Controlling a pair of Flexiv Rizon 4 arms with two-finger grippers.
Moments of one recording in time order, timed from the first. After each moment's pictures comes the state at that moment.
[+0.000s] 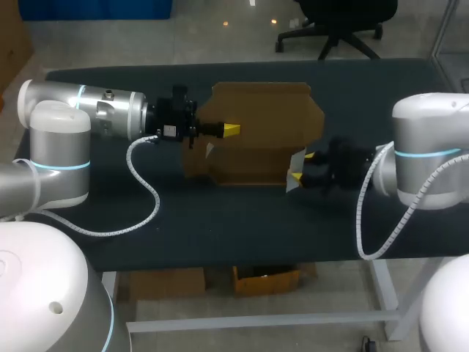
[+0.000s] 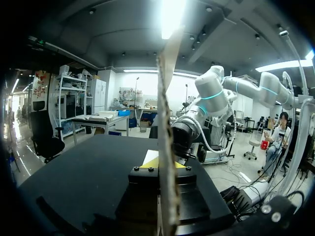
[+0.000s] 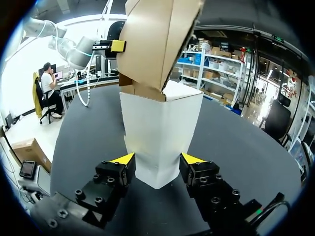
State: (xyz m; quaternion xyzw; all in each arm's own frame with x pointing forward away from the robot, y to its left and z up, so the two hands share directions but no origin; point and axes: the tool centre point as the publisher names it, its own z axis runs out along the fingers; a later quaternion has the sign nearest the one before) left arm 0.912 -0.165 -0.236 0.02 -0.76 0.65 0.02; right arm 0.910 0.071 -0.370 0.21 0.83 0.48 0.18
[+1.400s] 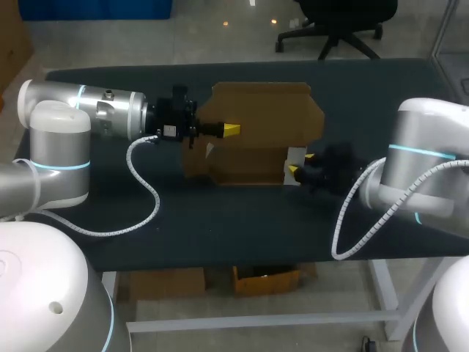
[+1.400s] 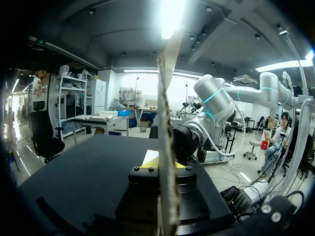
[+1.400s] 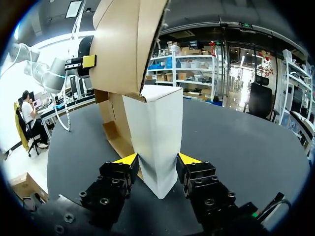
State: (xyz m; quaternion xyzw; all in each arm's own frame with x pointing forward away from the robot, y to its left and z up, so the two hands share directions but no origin) left arm 0.912 -0.165 -0.236 0.02 -0.76 0.65 0.02; right arm 0.922 0.077 -0.370 0.33 0.76 0.52 0.20
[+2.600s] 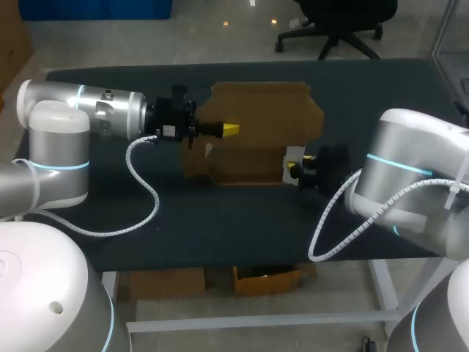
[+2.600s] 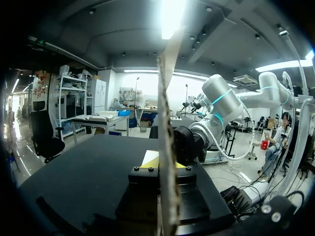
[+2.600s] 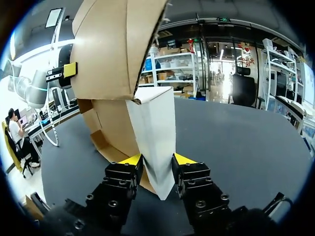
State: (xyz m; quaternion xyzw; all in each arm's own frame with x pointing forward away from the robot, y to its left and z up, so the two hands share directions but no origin) left arm 0.912 -0.163 -0.235 0.02 -0.76 0.65 0.02; right arm 0.927 0.079 -0.371 0.42 0.72 0.51 0.22
